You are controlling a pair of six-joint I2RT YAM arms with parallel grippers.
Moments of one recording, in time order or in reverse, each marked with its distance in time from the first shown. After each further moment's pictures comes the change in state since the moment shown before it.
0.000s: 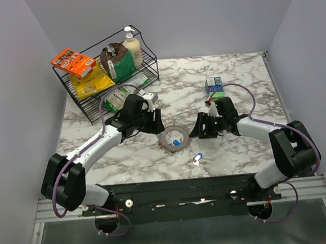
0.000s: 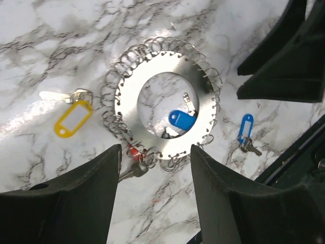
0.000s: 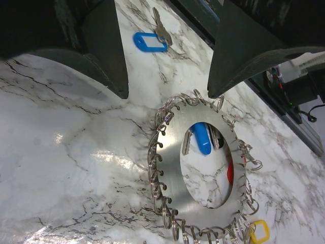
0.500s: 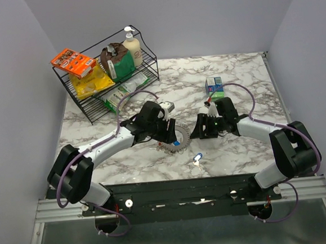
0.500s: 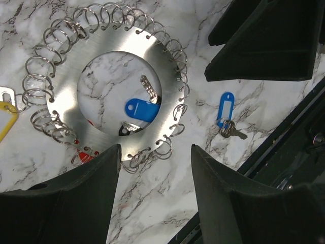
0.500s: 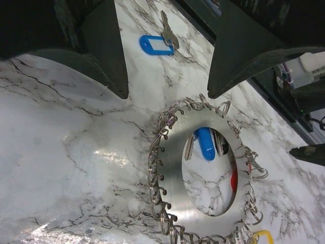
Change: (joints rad) left arm -0.148 0.096 0.005 0.024 -0.014 -0.043; right arm 0.000 -0.005 0.000 -0.015 -0.004 -0.058
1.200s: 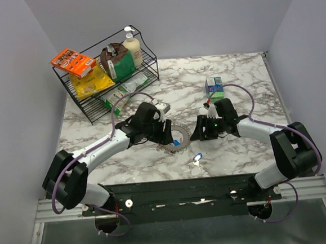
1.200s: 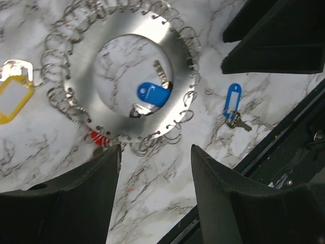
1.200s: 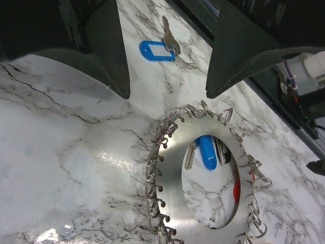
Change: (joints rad) left arm 0.050 -0.087 -0.067 -0.029 0.004 -0.006; right arm 0.013 -0.011 -0.009 -0.022 0.000 -0.019
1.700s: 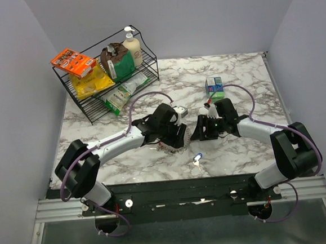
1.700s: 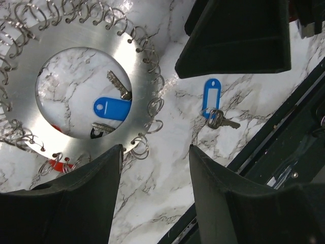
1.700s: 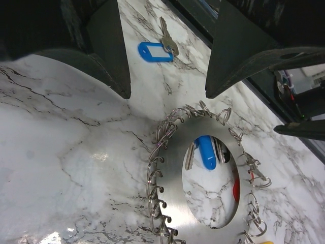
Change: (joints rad) left arm -0.170 0.142 0.138 -0.044 -0.051 0.052; right arm 0.000 -0.004 0.000 -0.006 0.000 0.014
